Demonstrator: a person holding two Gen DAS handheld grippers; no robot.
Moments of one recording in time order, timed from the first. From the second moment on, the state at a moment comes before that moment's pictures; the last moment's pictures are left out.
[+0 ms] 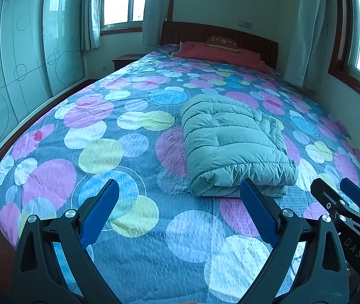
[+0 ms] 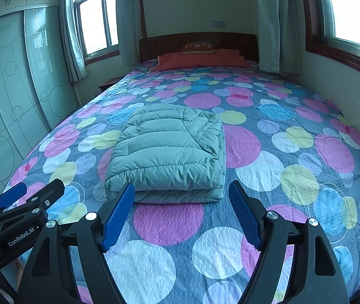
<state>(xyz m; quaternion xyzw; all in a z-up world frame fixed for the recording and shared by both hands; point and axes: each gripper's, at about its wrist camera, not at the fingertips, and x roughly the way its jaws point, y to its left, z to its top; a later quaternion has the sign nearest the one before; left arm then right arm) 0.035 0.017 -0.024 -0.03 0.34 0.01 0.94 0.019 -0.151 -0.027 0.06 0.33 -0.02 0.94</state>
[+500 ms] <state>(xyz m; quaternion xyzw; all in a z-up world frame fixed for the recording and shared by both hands) 0.032 0.012 -0.020 -0.03 0.33 0.00 0.94 0.019 -0.150 -0.027 0.06 0.33 -0.02 0.94</state>
